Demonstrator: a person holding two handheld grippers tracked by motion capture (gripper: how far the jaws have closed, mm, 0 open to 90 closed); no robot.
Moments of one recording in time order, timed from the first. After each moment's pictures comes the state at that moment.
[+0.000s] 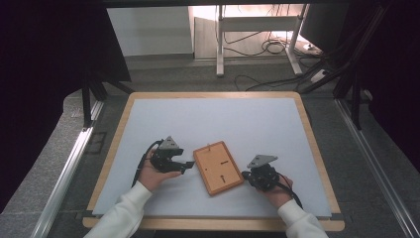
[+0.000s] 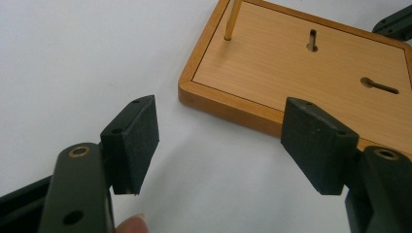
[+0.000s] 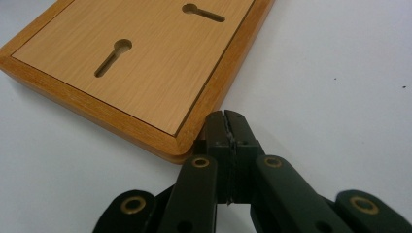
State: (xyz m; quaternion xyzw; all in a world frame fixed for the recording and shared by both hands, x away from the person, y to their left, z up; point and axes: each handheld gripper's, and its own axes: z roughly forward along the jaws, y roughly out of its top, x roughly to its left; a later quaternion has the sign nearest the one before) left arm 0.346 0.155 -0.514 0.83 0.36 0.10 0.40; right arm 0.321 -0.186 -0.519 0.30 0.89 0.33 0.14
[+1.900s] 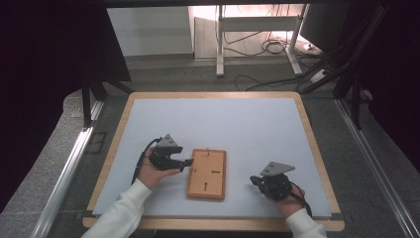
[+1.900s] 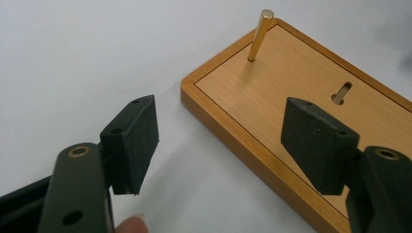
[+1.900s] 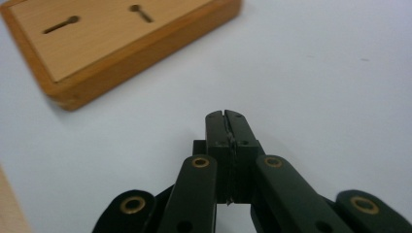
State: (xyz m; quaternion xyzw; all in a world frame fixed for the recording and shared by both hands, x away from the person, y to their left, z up) left arm 0.351 0.161 -0.513 0.83 0.35 0.11 0.41; right arm 0.293 -0.220 -0.510 0.32 0.86 0.36 0.15
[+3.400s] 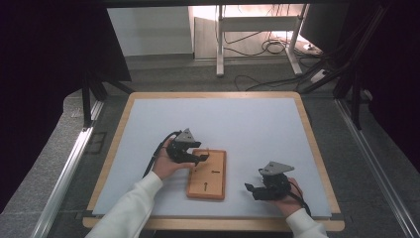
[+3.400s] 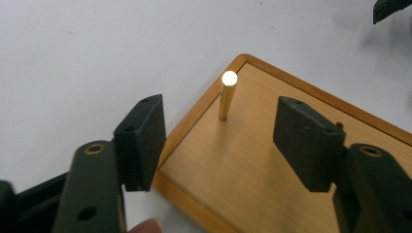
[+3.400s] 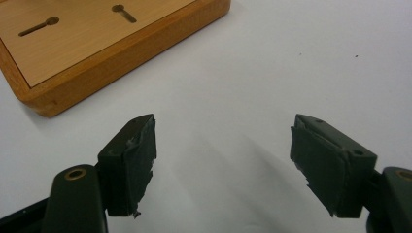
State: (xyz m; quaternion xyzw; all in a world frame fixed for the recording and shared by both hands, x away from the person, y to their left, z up) left arm 0.389 0.110 -0.513 0.86 0.26 0.09 0.43; right arm 0.296 -0.215 -0.518 0.33 0.86 0.37 0.16
